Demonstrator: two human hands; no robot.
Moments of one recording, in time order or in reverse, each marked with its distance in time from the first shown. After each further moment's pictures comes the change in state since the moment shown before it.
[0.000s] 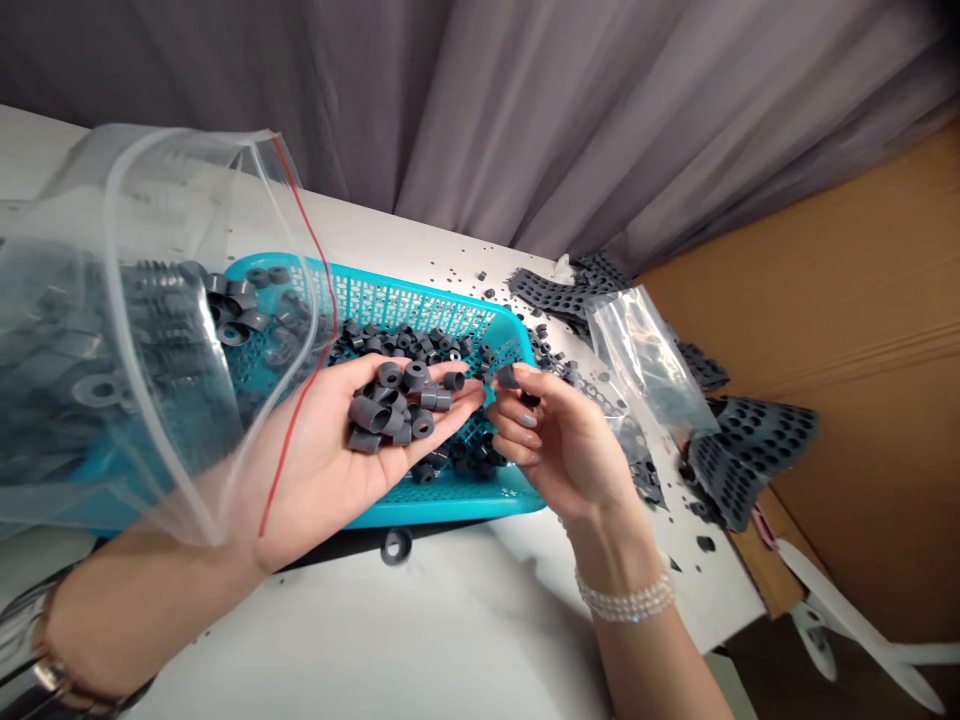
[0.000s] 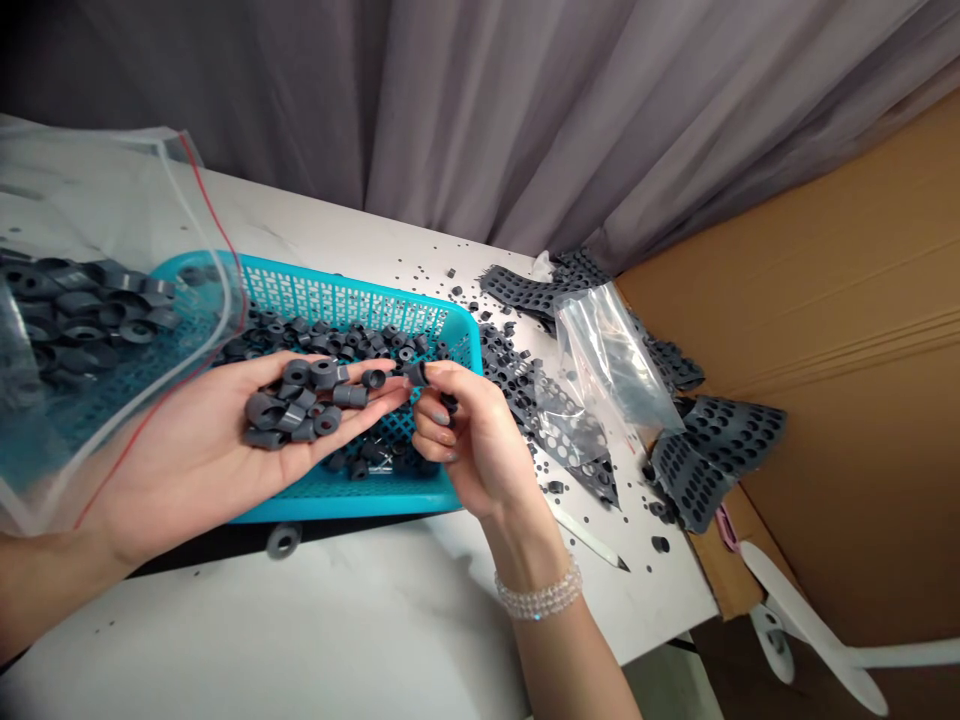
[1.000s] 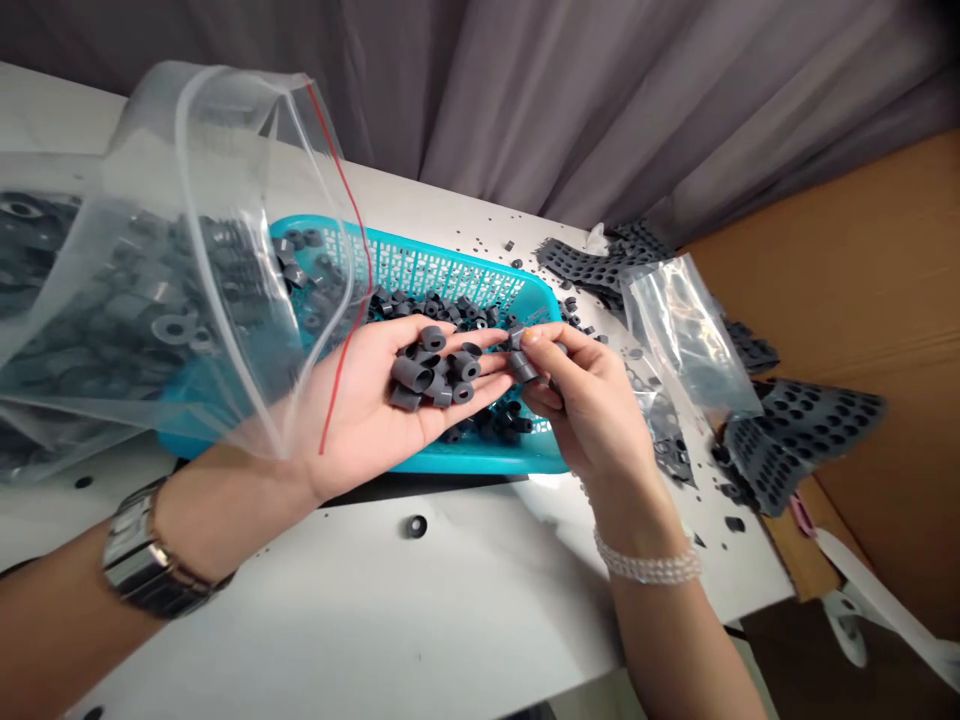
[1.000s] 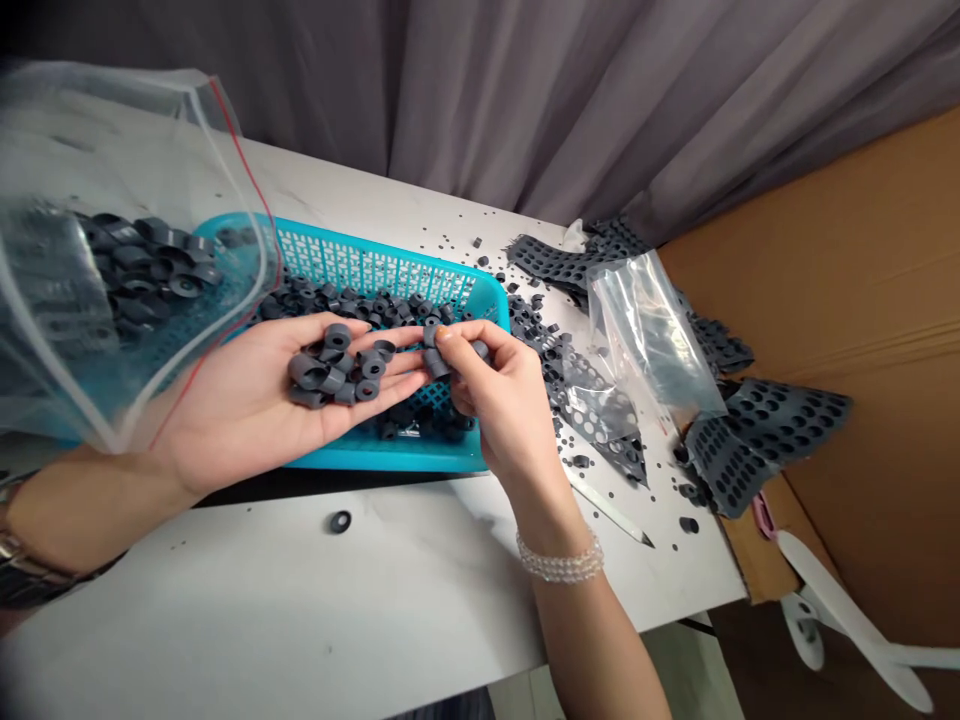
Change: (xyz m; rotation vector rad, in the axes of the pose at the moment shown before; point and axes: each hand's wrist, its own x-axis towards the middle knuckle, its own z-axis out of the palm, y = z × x) left_hand -0.002 -0.002 -0.002 0.136 -0.101 -0.031; right_hand 0.006 0.012 -0.001 -0.330 0.151 -0.265
